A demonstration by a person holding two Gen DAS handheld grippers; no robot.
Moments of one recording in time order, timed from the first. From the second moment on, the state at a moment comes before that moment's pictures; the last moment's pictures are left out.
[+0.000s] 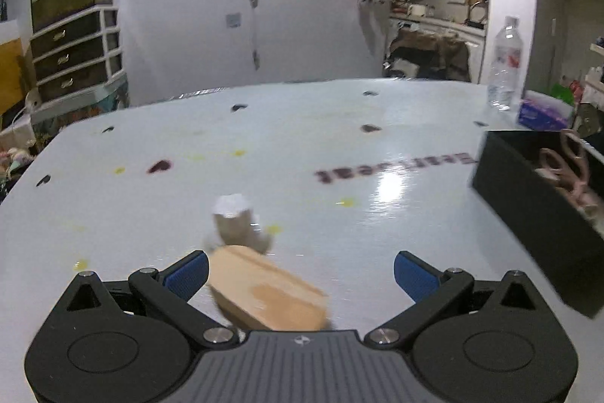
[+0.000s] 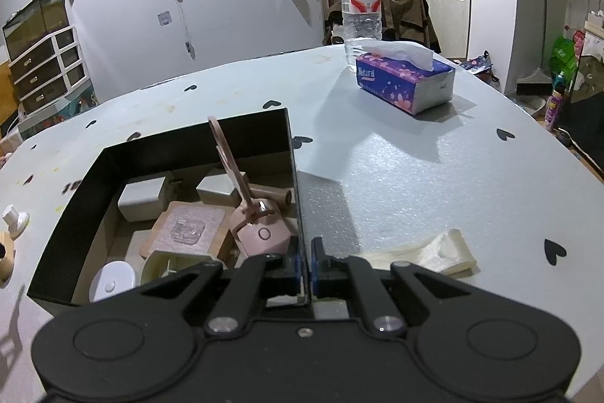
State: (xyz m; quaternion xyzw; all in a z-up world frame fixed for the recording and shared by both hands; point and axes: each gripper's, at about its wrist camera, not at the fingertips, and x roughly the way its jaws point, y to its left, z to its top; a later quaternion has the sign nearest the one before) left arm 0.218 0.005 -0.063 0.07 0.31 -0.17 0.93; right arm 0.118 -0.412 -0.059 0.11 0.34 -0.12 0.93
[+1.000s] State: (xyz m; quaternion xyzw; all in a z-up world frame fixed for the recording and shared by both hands) left arm 0.149 -0.038 -0.087 0.08 0.31 -0.30 0.90; right arm 0.120 -0.408 -0.059 0.10 0.34 -0.13 0.92
